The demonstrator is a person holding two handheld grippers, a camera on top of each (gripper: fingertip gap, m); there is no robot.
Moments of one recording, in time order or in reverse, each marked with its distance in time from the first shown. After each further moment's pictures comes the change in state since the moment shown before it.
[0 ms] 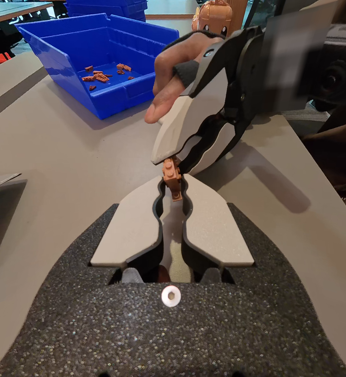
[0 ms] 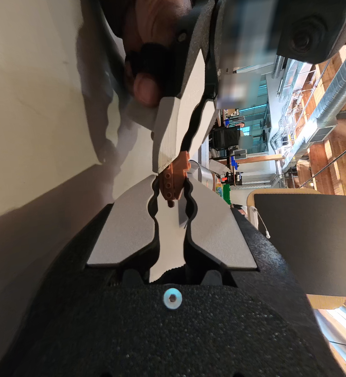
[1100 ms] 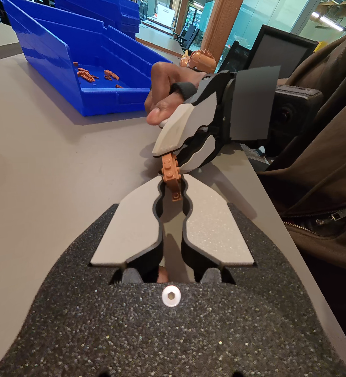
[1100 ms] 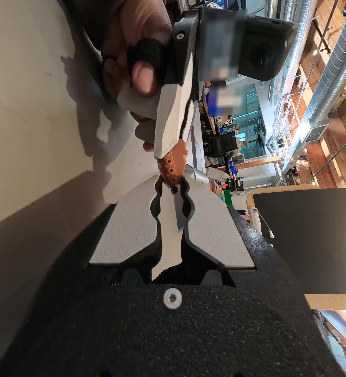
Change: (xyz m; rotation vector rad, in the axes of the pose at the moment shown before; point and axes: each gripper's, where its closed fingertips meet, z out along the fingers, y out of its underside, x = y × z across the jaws) left arm 0.002 -0.011 -0.010 0.107 0.139 -0.262; right arm 0.014 0.002 -0.004 0.069 0.035 0.075
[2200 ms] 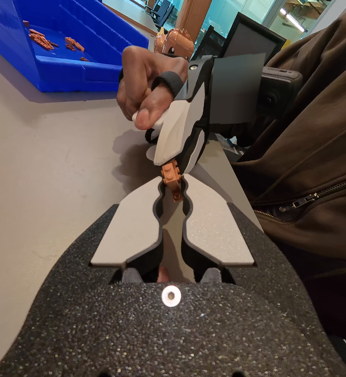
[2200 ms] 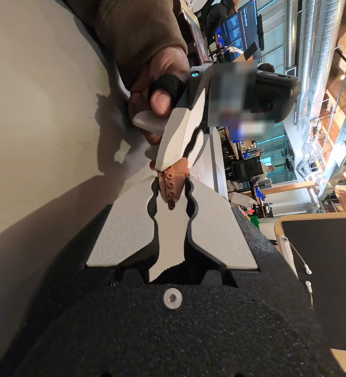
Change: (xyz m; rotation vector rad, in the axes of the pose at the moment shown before) left arm 0.017 0.010 0.002 -0.073 0.139 -0.089; right arm -0.014 -0.025 -0.002 0.153 -0.128 0.064
